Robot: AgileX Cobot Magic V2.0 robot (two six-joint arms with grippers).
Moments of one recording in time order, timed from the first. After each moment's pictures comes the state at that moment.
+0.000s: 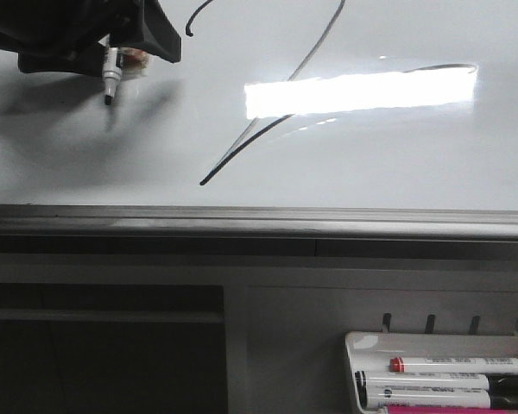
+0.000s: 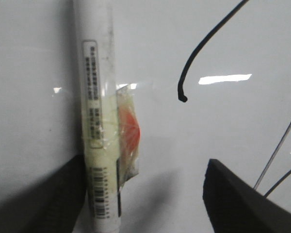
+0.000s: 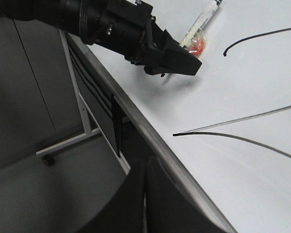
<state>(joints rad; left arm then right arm) -0.55 1.41 -0.86 -0.96 -0.02 0.66 0.34 0.78 -0.76 0.94 0.70 -1.10</state>
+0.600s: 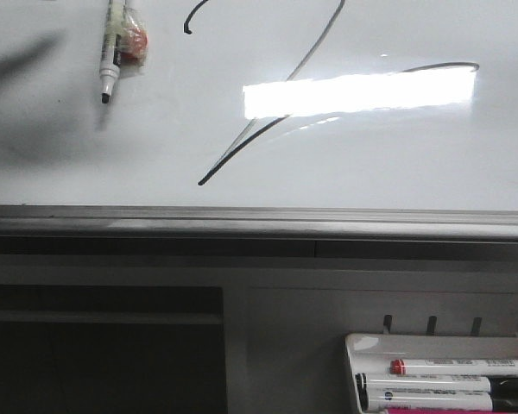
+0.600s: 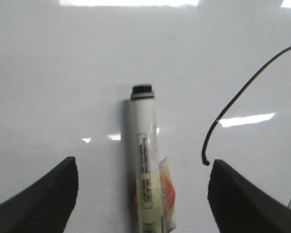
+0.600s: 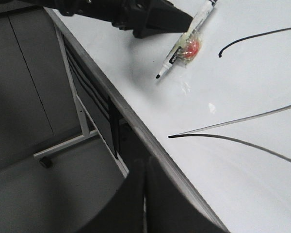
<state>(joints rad) -0.53 1.24 -0.85 -0.85 -0.11 0.66 0.34 0.78 -0.76 0.94 0.69 -1.10</state>
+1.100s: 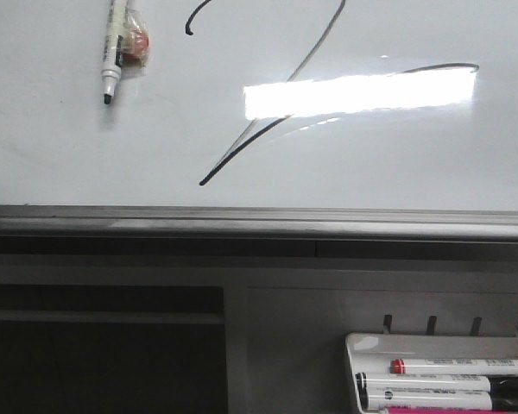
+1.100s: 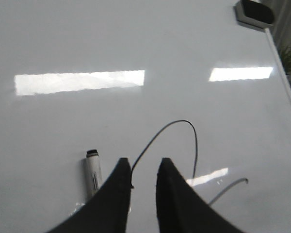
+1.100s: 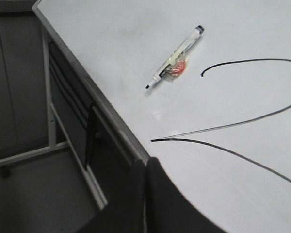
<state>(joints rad) -0.53 0.64 -0.68 -0.78 0.11 0.66 0.34 0.49 -0.63 0.84 0.64 -1.10</state>
